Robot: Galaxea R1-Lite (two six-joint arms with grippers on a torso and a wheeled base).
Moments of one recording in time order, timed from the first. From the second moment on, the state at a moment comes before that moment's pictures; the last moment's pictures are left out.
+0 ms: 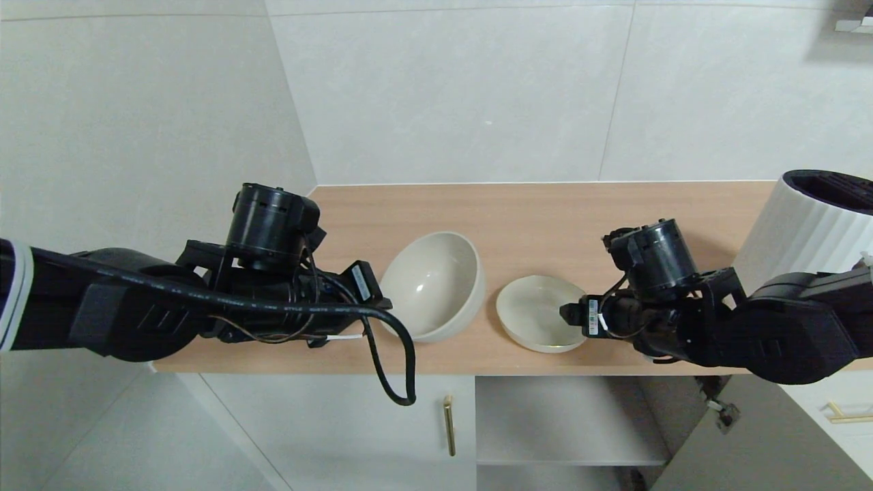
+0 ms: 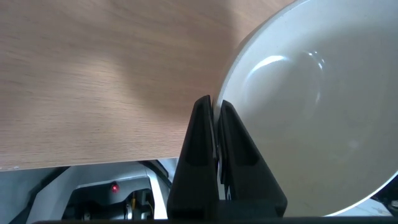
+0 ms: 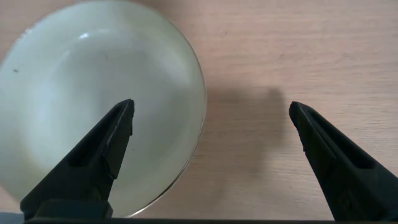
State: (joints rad) left arm -0.42 1.77 -1.06 -0.07 -0.15 -0.81; right arm 0.57 1.85 -1.03 -0.17 -0.41 0.40
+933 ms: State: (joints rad) left arm -0.42 1.75 -1.04 -0.07 -0.14 -0.81; right arm 0.58 1.83 -1.02 -0.17 -0.41 0.40
